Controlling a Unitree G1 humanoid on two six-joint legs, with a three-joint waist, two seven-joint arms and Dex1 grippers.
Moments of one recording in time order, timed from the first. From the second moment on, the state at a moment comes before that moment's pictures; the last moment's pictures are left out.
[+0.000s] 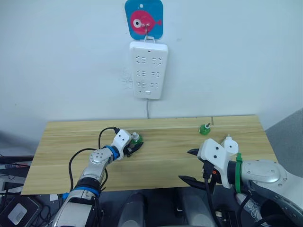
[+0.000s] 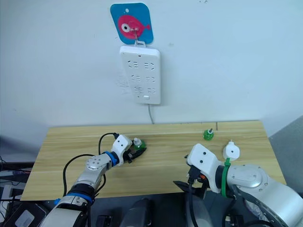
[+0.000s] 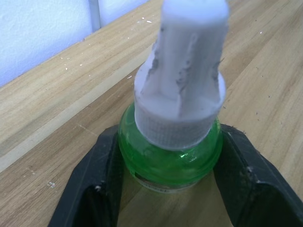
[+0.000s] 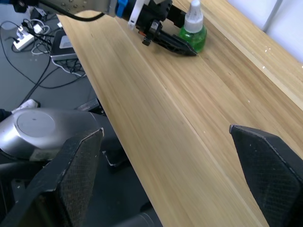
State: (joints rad) left arm -0.42 0.37 -0.07 0.83 -0.04 -0.32 -0.75; right arm -0.11 -0.79 0.10 -0.99 0.61 1.14 0.54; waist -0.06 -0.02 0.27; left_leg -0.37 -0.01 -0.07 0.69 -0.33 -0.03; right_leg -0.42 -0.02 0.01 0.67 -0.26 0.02
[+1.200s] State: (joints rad) left arm -0.60 0.58 -0.26 0.07 -0.29 0.15 -1.44; right arm -0.47 -0.49 0.23 -0.75 0.65 1.10 0.40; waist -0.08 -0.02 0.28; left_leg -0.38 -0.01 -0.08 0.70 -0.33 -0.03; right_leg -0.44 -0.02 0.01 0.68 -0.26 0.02
